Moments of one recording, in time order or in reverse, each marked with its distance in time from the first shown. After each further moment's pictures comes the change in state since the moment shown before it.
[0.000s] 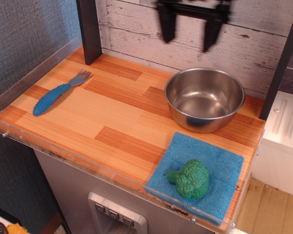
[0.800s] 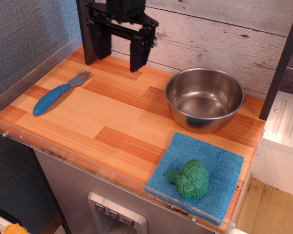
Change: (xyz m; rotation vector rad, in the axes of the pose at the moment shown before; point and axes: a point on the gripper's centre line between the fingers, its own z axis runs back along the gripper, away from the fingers) arm -0.044 0.064 -0.022 0.126 0.097 0.022
